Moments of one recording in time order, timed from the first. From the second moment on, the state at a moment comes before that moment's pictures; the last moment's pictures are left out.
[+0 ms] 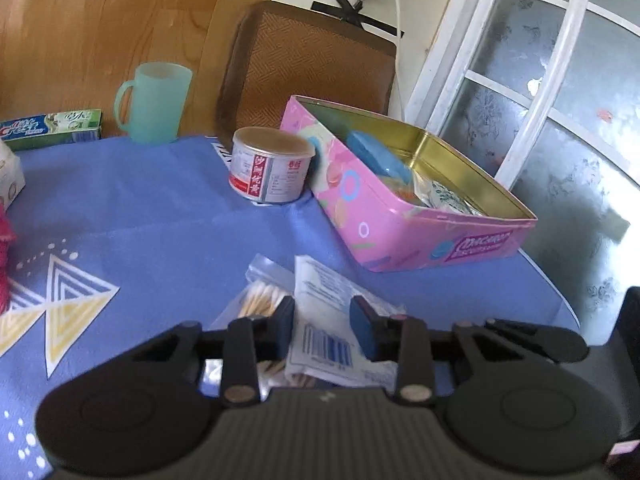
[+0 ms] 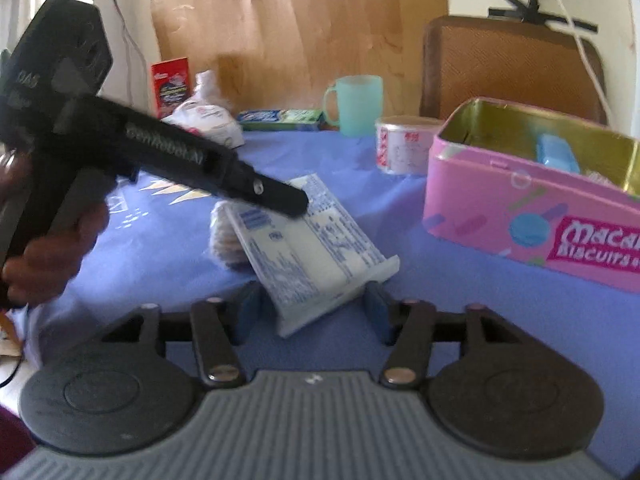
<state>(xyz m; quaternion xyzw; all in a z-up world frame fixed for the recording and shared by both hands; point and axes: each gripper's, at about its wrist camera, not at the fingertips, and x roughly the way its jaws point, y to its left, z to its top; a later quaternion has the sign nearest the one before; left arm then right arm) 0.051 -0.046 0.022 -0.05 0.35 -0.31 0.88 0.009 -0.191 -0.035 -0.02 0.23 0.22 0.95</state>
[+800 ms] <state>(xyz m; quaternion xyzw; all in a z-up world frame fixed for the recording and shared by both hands) 0.098 -0.090 0.034 -0.04 0.38 -0.32 0.87 0.027 -0.227 -0.026 0.03 0.22 0.21 0.95</state>
